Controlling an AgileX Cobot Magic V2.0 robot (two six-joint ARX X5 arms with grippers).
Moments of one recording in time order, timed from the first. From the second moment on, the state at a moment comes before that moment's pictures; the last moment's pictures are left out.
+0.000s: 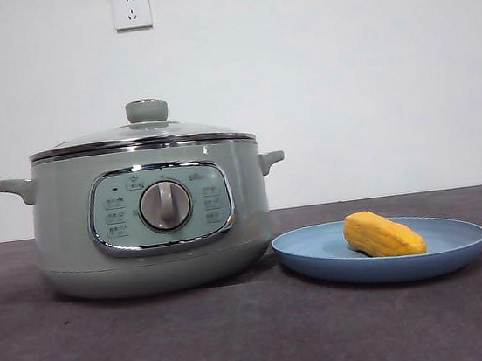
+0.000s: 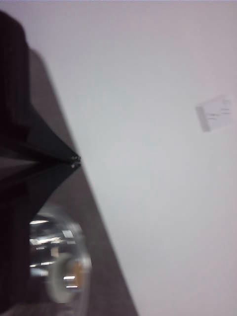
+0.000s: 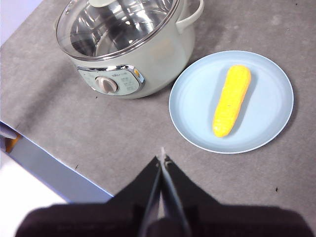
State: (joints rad) left arm 0.08 0.46 0.66 -0.15 0.26 0.26; right arm 0.37 0.68 0.96 -0.94 -0.31 0.09
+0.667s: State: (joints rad) left arm 0.10 0.04 0.04 -0.09 0.11 0.08; right arm 0.37 0.68 0.96 -0.94 -0.31 0.09
